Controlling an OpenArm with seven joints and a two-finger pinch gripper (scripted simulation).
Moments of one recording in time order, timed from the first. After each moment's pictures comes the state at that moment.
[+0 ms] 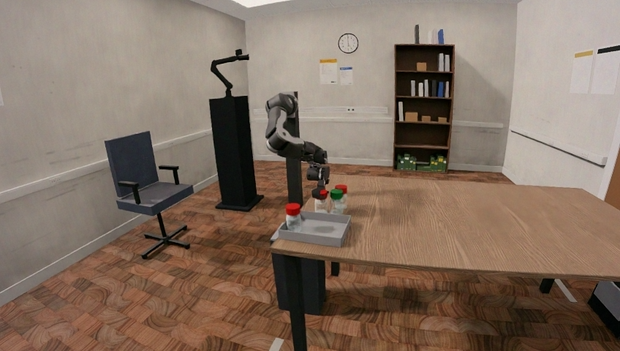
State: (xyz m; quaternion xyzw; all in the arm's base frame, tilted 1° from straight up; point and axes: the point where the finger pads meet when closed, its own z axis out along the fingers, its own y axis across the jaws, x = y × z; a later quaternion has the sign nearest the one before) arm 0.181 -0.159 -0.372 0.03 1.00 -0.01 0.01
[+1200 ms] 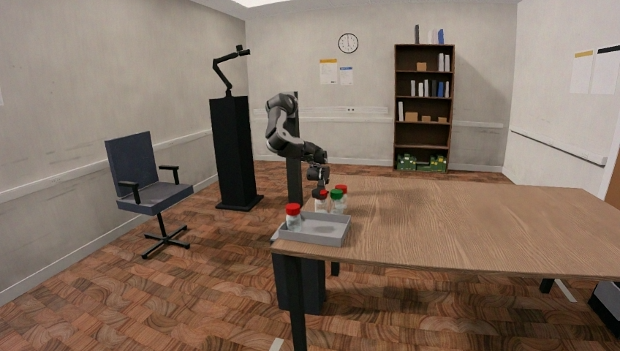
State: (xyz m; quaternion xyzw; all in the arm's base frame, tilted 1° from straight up) arm 0.181 -0.159 -0.372 0.03 1.00 -0.01 0.01
